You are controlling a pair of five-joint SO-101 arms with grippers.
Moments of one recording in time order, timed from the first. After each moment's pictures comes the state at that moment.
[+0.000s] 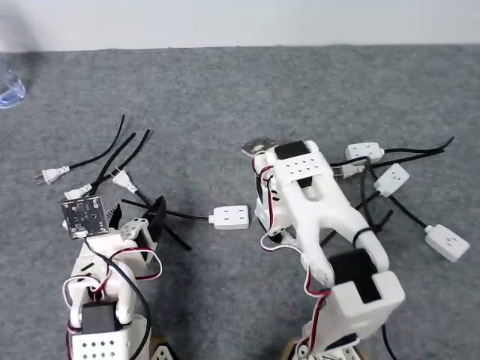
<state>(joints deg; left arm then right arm) -9.8 -96.6 92.9 48.7 13.1 -19.0 9.9 15.2 83.3 11.5</state>
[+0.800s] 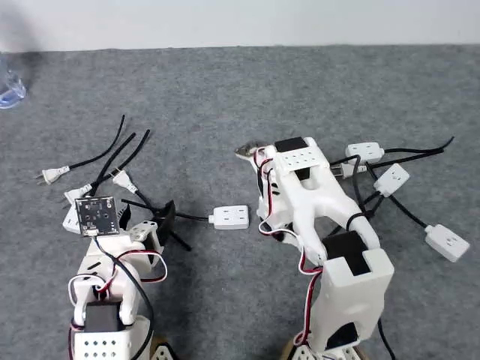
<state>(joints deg) -6.3 -96.6 93.8 48.7 10.9 -17.4 18.7 9.1 84.2 21.2</state>
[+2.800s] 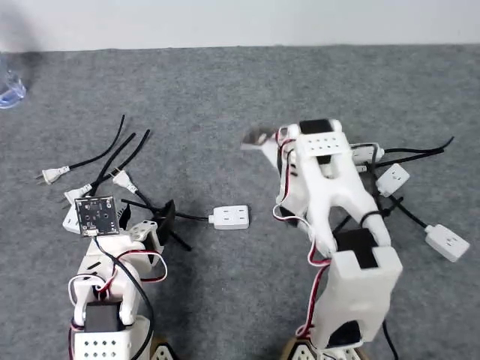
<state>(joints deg) -6.3 -96.6 93.8 48.4 10.9 -11.3 21.5 1.6 88.8 44.4</state>
